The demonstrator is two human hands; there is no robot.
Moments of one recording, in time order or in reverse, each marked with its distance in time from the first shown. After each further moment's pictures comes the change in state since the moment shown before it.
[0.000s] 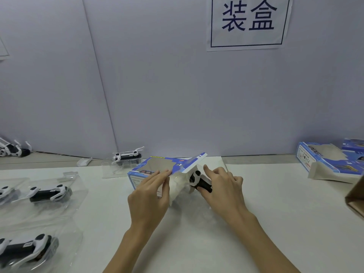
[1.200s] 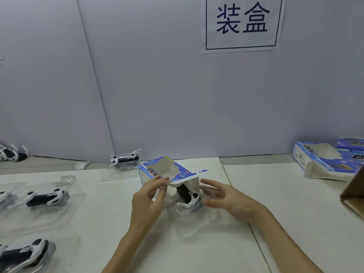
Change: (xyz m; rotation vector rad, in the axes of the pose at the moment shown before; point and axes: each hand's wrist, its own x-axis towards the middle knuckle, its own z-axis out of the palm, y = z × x) left_hand -0.008 -0.019 0.012 -0.588 -0.215 -0.368; right_hand 0.001 0.061 0.009 1.146 -0.627 -0.012
